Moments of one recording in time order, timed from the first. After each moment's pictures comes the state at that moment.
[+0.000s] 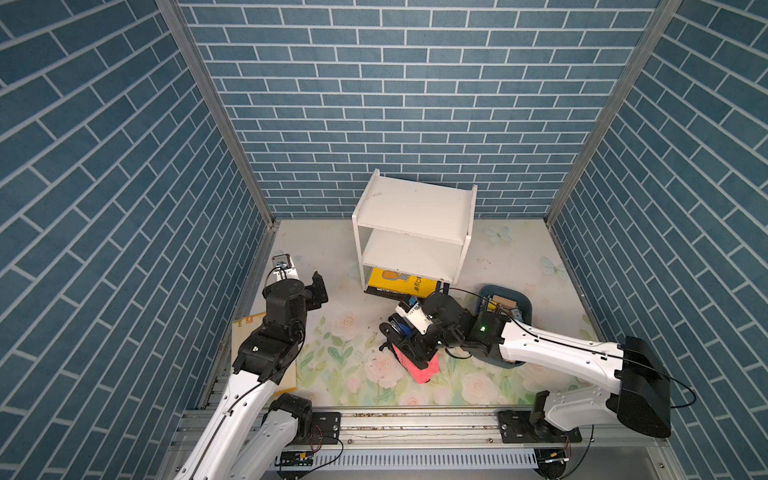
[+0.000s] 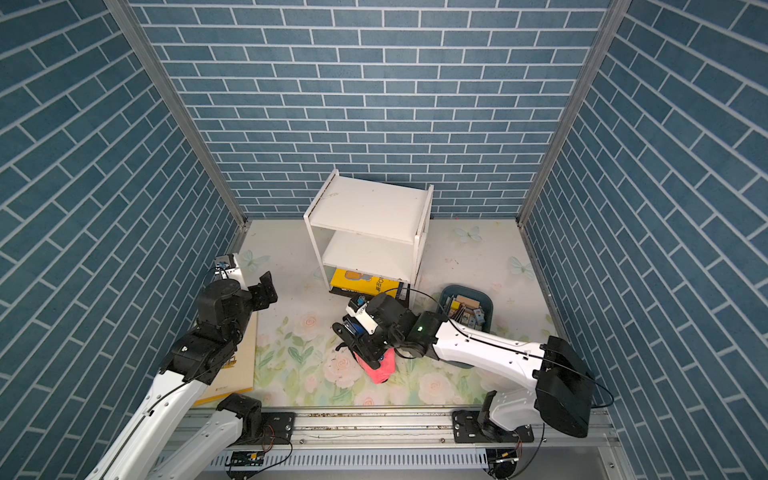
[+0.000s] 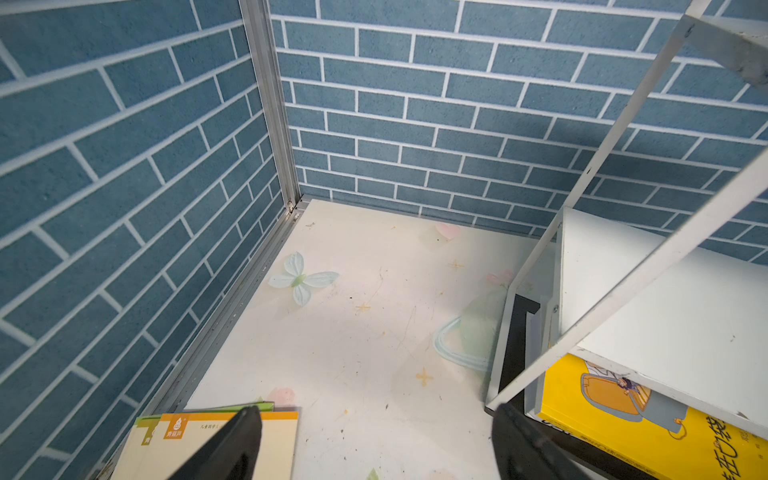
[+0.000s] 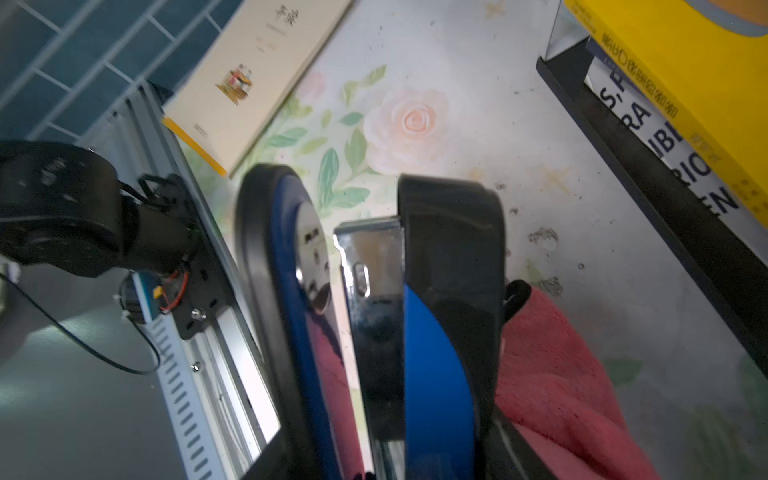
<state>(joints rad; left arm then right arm) -0.29 0.71 0.77 -0.45 -0.44 -0.25 1.08 1.34 0.91 -0.32 -0.22 0.29</state>
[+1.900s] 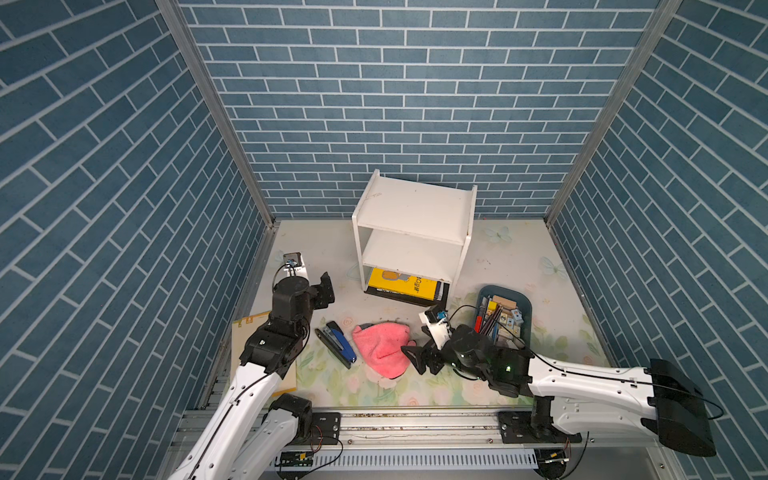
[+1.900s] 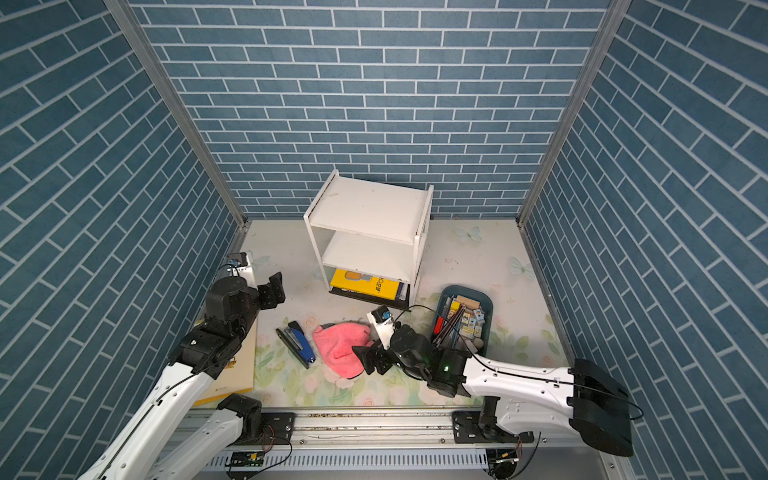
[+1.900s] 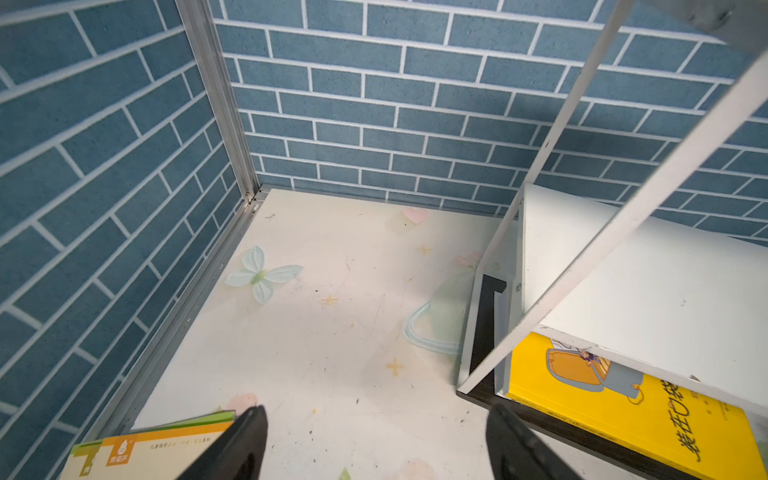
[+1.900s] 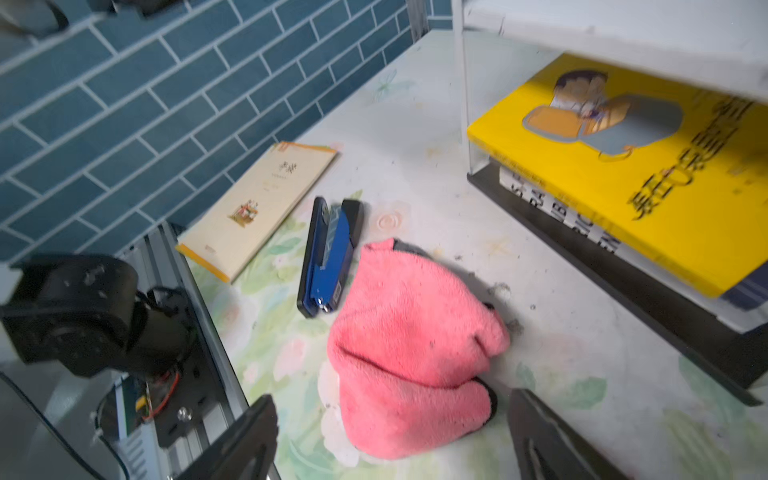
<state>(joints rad) -0.29 0.75 0.74 -0.38 -0.33 -0.24 1.25 1.11 0.52 0.13 0.12 0.36</state>
